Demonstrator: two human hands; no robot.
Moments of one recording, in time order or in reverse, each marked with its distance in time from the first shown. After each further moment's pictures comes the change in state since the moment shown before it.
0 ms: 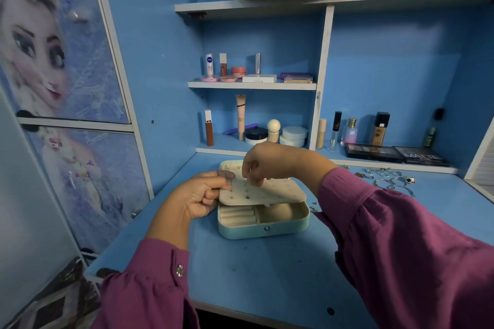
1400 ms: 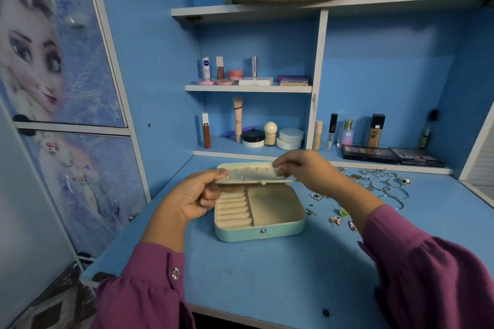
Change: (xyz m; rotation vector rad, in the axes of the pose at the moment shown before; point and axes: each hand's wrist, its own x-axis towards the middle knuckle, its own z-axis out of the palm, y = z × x) left_hand 0.008 0.000 -0.004 -0.149 -0.081 0.008; right_hand -0.044 0.064 0.025 0.445 0.466 0.121
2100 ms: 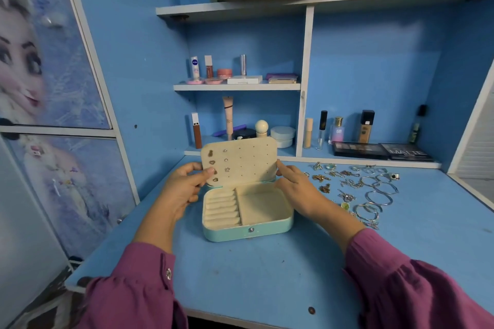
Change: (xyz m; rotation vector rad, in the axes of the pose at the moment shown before) left_hand 0.009 -0.005 -0.003 0.345 0.280 0.281; right_hand -0.019 0.026 0.031 0.055 -0.015 0.129
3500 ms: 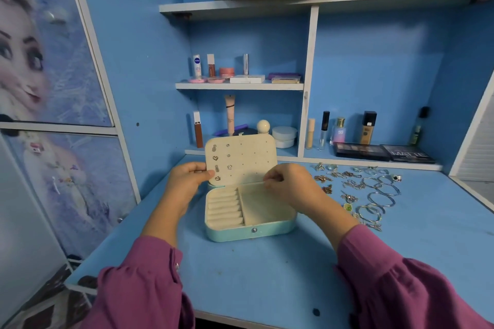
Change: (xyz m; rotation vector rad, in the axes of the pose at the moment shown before) left_hand 0.007 -0.001 0.003 0.095 0.116 0.137; right_hand 0.004 -0.027 0.003 -0.159 0.094 -0.024
